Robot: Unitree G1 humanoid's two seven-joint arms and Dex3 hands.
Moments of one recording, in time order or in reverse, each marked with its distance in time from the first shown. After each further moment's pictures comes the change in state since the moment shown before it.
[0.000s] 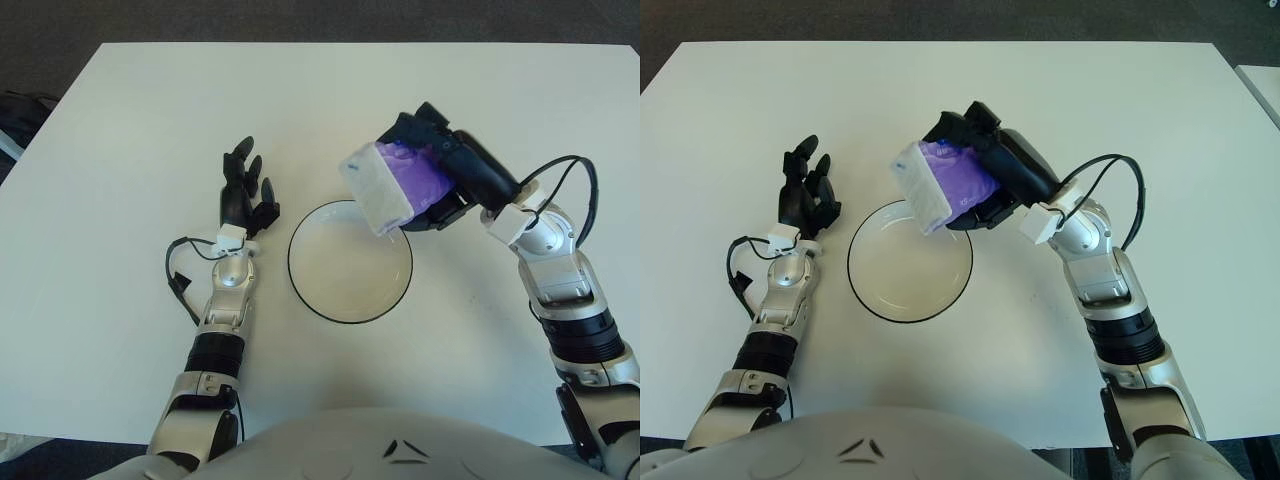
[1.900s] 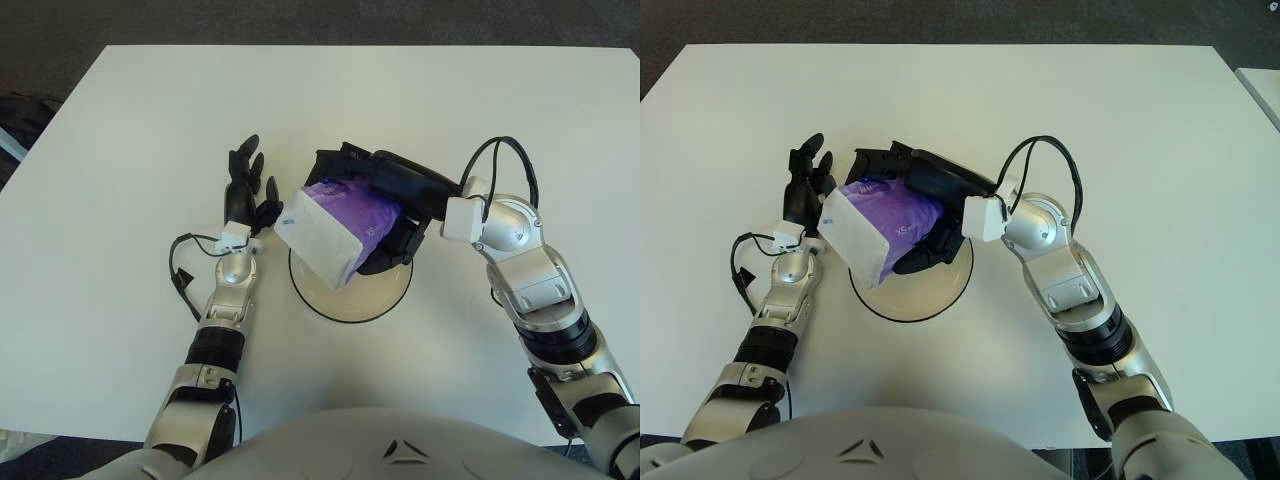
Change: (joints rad) left arm -0.037 0.016 -0.027 0.057 -0.004 -0.038 0.020; right arm -0.149 0.021 0.167 -0.235 0.051 0.436 0.308
